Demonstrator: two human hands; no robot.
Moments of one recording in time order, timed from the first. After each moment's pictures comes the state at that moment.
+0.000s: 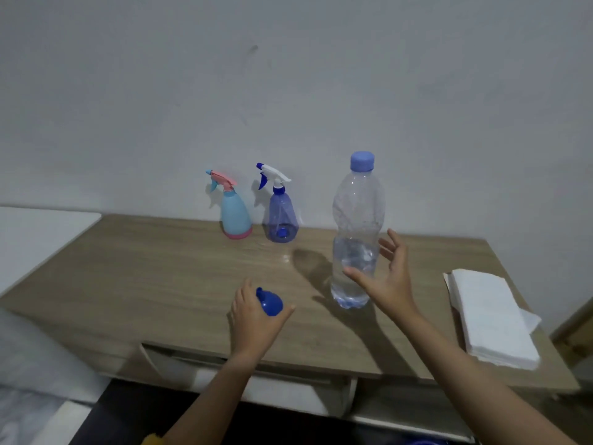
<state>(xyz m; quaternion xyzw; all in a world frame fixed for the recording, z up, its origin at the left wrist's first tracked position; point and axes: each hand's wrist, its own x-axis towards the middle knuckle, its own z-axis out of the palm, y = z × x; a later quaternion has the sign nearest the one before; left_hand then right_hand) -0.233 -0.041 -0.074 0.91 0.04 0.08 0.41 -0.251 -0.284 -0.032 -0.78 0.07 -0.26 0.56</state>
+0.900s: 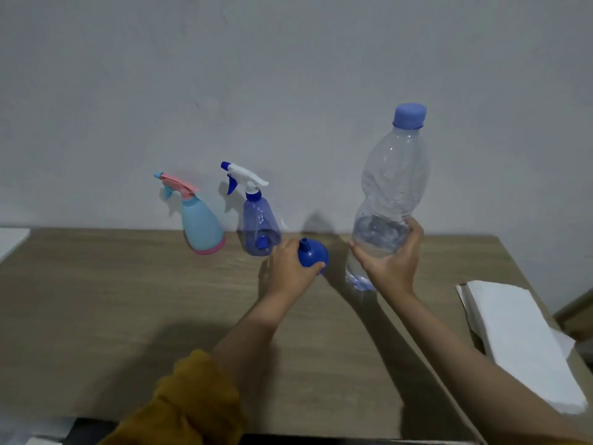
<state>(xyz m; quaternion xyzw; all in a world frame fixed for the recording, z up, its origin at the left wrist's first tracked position) -0.074 -0.145 -0.063 0.91 -0.12 0.03 0.39 -0.136 -0.314 -0.054 -0.74 0.16 -0.41 0.51</state>
